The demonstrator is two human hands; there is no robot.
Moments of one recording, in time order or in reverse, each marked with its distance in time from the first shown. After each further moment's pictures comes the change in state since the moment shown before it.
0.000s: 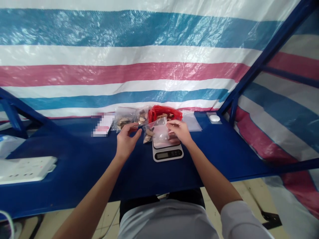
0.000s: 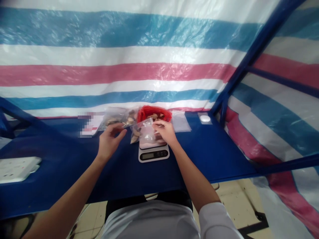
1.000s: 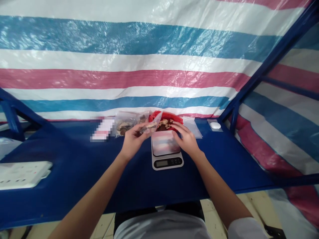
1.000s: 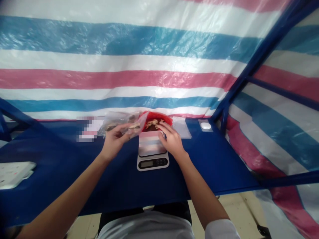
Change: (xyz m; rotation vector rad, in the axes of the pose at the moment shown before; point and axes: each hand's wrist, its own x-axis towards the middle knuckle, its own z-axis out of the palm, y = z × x) left_hand 0.018 0.035 0.019 -0.317 -0.160 -0.083; right_hand -0.012 -0.009 -0.027 -0.865 0.024 -0.609
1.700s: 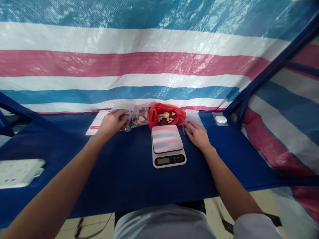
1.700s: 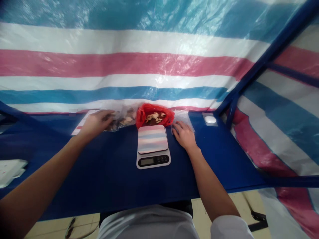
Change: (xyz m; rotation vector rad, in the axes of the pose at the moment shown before) left_hand 0.072 -0.053 -0.098 1.105 -0.131 0.224; right_hand -0.028 0.089 0.003 -0.401 -0.163 0.105
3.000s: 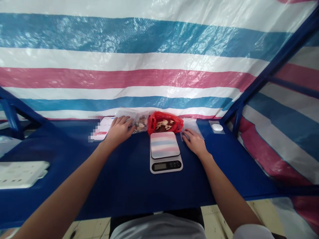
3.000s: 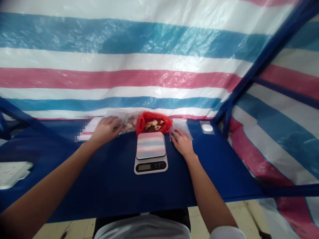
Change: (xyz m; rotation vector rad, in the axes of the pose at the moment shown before) left_hand -0.007 0.016 0.019 0.208 0.063 0.137; right_hand 0.002 0.000 0.000 0.021 0.037 0.038
